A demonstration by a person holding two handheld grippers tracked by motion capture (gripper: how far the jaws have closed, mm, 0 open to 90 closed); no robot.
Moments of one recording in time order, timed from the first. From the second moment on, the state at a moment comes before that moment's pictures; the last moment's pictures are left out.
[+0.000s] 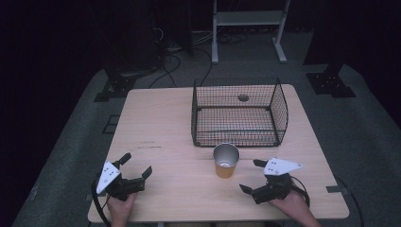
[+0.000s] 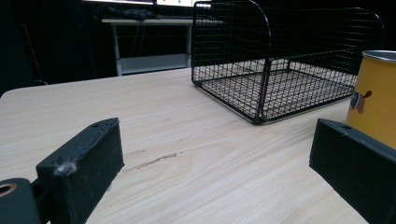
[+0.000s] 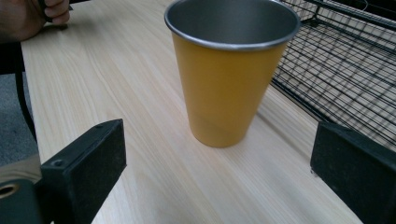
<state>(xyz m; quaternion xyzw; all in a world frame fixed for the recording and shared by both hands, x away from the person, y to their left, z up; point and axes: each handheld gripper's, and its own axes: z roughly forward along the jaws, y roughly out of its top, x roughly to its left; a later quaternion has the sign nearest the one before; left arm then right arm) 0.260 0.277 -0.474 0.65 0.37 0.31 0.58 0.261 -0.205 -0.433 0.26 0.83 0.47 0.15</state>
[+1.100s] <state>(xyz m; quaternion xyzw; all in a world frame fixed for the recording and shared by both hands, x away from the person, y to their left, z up) 0.260 0.277 -0.474 0.65 0.37 0.31 0.58 0.305 -0.151 -0.442 0.30 0.81 0.48 0.16</state>
